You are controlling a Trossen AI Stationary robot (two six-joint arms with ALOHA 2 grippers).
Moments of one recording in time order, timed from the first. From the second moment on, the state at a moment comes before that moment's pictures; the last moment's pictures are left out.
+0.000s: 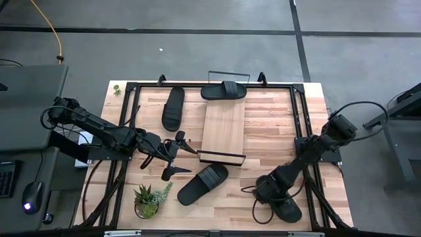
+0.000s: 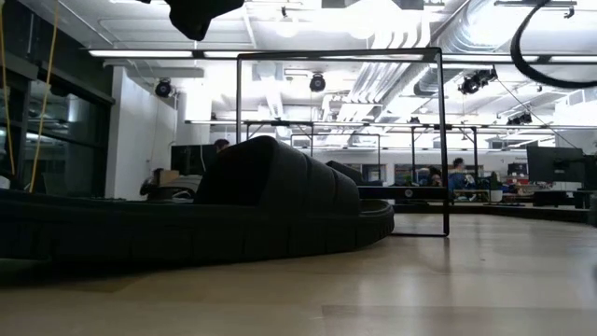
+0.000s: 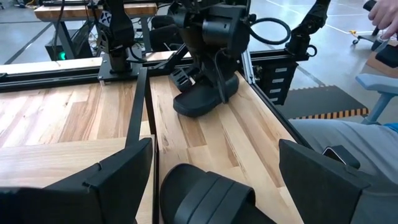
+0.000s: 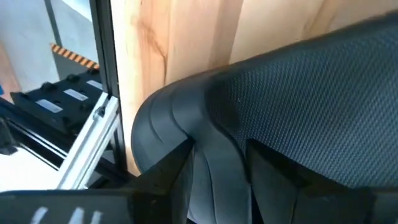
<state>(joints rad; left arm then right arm) -0.22 1.15 0.67 0.17 -0.08 -0.03 0.69 1.69 0.97 -0.74 -0.53 0.49</state>
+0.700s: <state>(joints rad) -0.22 1.15 0.67 0.17 -0.08 -0.03 0.69 1.68 0.97 -0.72 -0.61 0.52</state>
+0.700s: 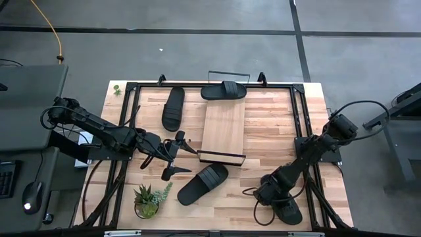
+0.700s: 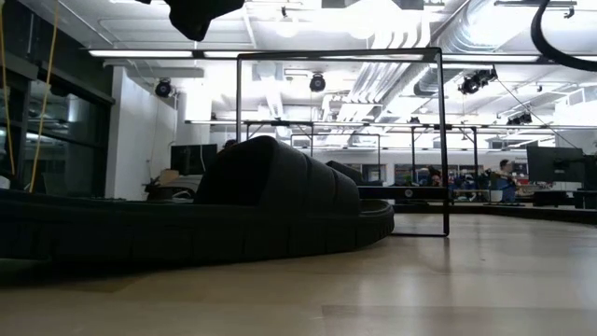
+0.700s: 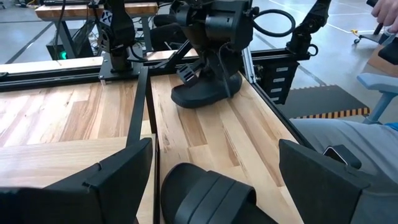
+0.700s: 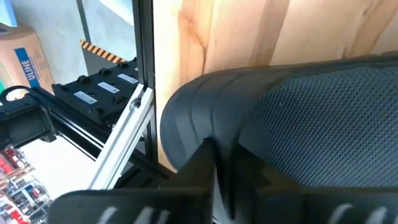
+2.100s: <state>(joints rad) -0.22 1.15 0.67 0.16 -0.12 0.02 0.59 1.49 1.09 -0.99 -0.46 0.40</state>
